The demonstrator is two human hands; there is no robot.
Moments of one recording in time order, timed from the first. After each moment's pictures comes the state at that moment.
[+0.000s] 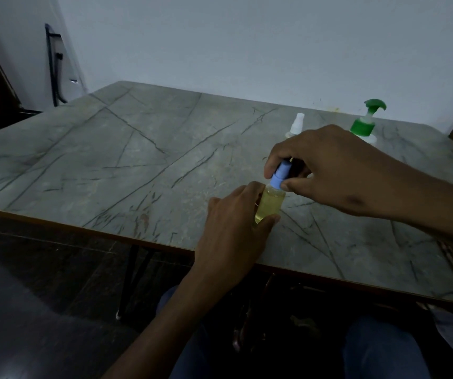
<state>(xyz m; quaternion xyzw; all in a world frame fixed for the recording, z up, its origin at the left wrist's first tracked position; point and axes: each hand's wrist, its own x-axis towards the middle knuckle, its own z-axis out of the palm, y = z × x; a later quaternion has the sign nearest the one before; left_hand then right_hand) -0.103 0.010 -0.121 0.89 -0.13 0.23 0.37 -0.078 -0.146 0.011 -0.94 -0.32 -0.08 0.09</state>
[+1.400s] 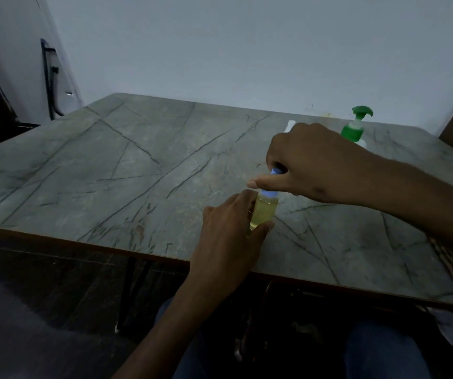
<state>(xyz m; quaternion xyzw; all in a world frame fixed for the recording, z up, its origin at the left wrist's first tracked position) -0.106 0.008 -0.114 0.89 -0.12 0.22 0.39 -0.057 -0.137 0.017 -0.93 -0.33 -0.12 -0.02</state>
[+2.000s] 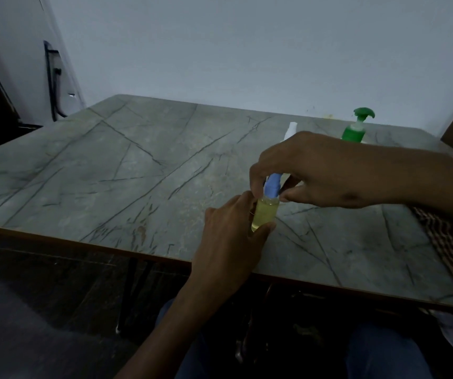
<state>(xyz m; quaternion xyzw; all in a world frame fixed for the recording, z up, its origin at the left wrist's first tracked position) -0.107 0.006 -0.108 0.90 -0.09 0.19 0.39 -0.048 -0.153 0.019 -0.89 -0.46 -0.03 0.00</state>
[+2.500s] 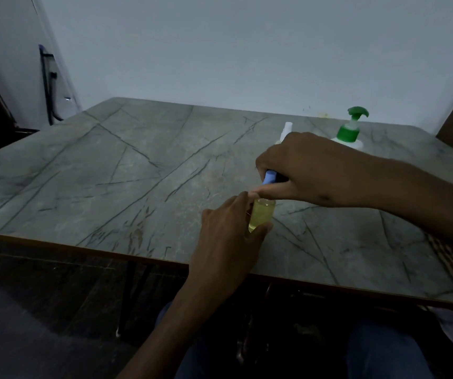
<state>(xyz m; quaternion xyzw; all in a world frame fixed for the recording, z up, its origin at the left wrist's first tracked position) -0.109 0.006 -0.111 0.90 -0.10 0.23 0.37 -0.048 -0.146 0.011 -0.91 -0.40 -0.09 -0.01</state>
